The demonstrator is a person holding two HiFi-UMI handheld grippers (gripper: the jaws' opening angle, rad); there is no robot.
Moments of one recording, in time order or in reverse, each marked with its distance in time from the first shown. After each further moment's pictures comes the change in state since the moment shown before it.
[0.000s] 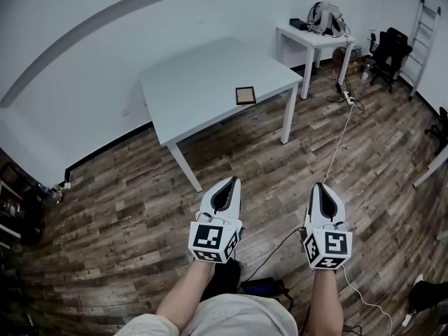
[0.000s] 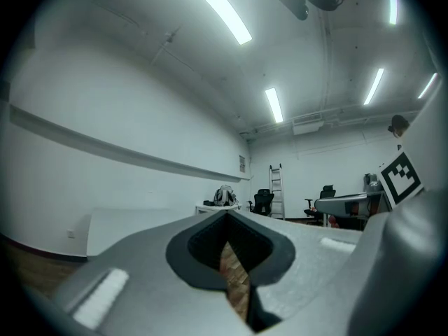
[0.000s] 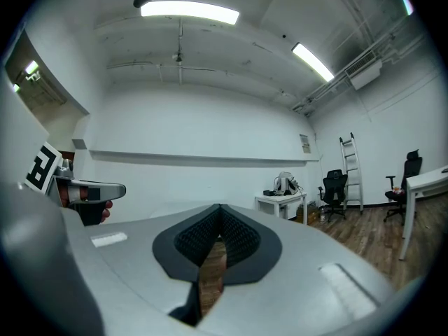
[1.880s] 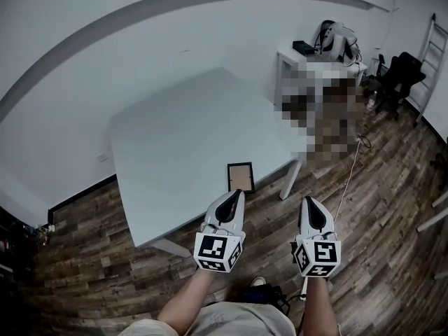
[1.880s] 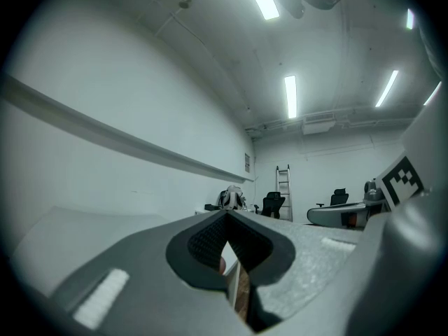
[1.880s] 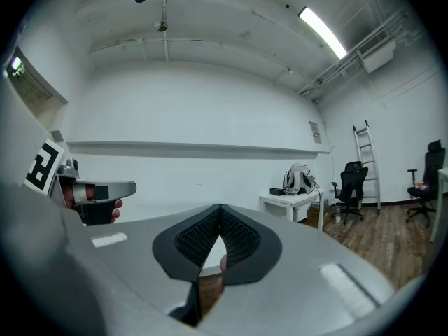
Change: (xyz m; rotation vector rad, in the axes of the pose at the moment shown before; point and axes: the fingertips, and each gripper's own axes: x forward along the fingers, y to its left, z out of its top) left arm 0.419 0.196 -0.017 -0.041 -0.010 -0.038; right arm 0.456 -0.074 -0.006 0.010 0.046 0.018
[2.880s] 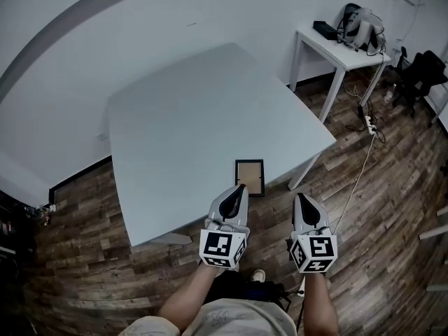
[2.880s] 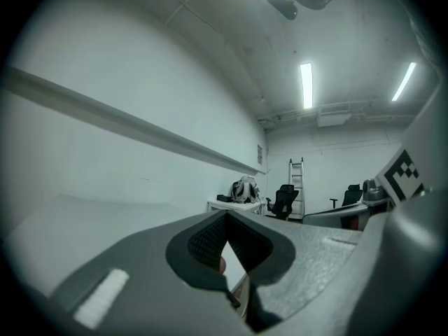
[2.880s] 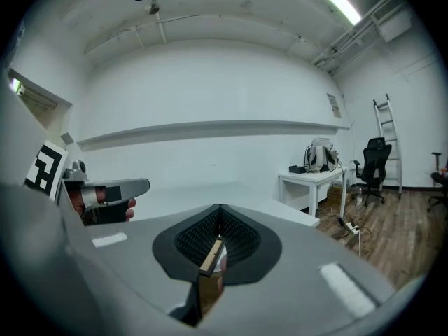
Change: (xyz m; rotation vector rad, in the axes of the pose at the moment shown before) left arm 0.059 0.061 -0.058 -0.029 0.054 0.087; right arm 0.104 0.025 -0.061 0.041 0.154 0.145
